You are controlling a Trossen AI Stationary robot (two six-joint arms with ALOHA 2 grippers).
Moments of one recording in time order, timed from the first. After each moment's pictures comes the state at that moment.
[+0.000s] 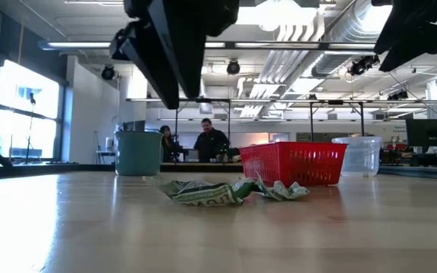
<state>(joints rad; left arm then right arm) -0.38 2.01 1.72 -1.04 -0.13 -1.05 0.50 0.99 0.88 -0.99 0.54 1.09</state>
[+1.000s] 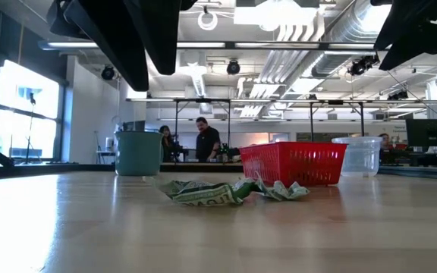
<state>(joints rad) -0.52 2.01 1.72 -1.01 -0.20 -1.35 0.50 0.99 0.88 -0.96 0.50 1.09</state>
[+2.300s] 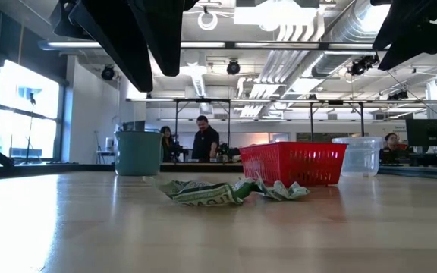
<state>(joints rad) -0.52 2.01 1.72 -1.01 -0.22 -1.35 0.50 0.99 0.88 -0.96 0.51 1.09</state>
